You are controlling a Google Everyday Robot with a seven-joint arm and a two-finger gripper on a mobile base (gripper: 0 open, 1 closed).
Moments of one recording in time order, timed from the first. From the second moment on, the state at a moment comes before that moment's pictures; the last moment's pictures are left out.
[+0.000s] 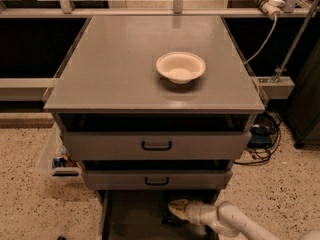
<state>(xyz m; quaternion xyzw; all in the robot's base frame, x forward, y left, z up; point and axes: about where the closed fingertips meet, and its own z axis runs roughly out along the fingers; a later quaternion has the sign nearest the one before) 0.526 -0.070 0.217 -0.38 0.75 0.34 0.43</state>
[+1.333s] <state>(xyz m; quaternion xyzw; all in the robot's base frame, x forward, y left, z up) 0.496 -0.162 0.349 -0.44 0.64 0.46 0.43</state>
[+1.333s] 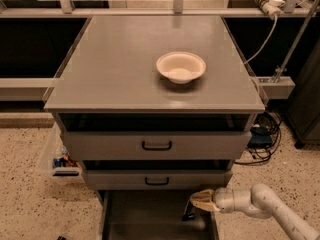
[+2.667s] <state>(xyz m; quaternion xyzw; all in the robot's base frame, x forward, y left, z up) 0.456 -0.148 0.494 -0.50 0.64 0.40 0.42</state>
